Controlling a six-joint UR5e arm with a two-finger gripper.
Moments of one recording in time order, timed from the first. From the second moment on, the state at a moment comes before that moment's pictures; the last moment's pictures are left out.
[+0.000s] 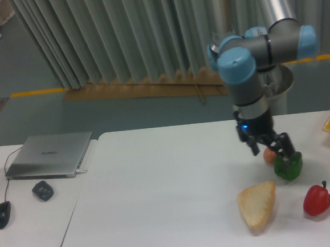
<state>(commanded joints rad) 2.36 -1.79 -1.59 -1.17 1.73 1.18</state>
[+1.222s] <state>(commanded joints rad) 2.86 -1.82 -1.61 -1.16 1.54 2.10</state>
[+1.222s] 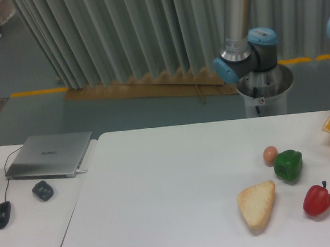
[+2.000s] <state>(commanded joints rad) 3.00 -1.91 -1.60 -1.12 1.54 2.13</state>
